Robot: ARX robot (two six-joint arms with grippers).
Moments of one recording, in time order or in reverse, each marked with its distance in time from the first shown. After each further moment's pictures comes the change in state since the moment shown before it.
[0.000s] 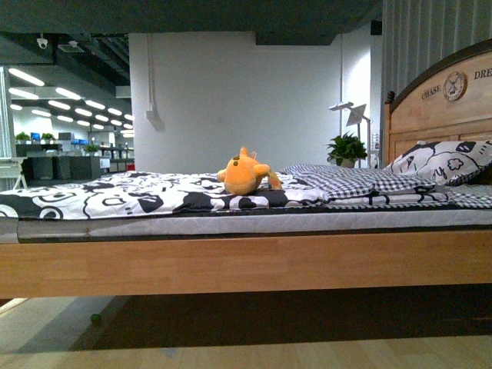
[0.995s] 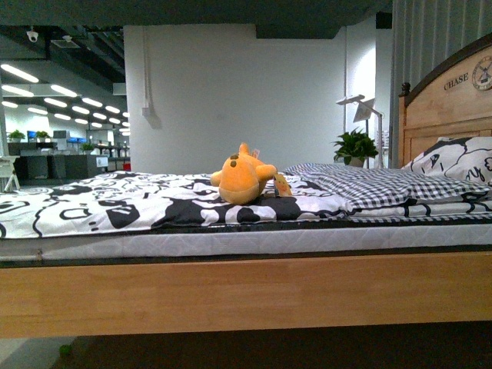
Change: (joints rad) left arm 0.000 0.000 0.000 0.000 0.000 0.000; right arm 0.000 0.000 0.000 0.000 0.001 0.000
